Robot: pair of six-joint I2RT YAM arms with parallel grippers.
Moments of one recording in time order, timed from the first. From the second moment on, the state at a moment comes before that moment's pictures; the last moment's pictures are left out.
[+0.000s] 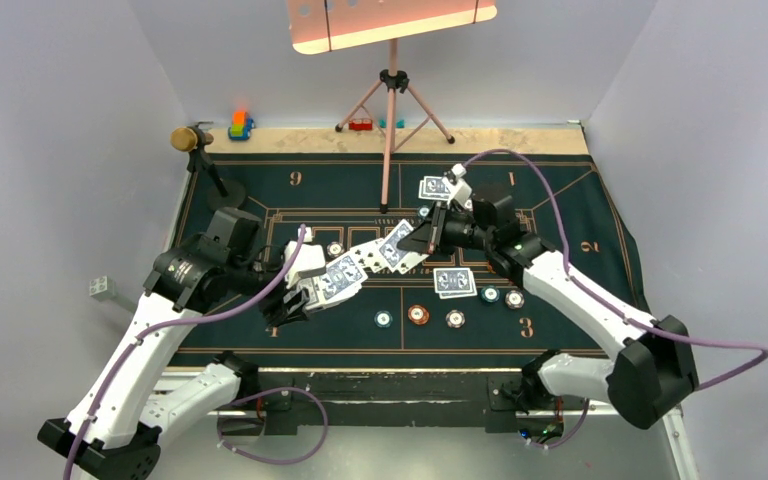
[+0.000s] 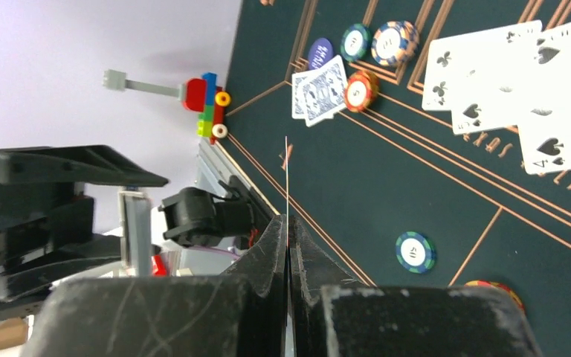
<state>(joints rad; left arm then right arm) -0.44 0.88 1.12 -1.22 0.60 0.64 0.54 1.20 0.89 -0.10 -0.52 0.84</state>
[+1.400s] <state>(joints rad) -0.44 0.88 1.12 -1.25 0.60 0.64 0.69 1.80 0.85 0.21 -0.35 0.88</state>
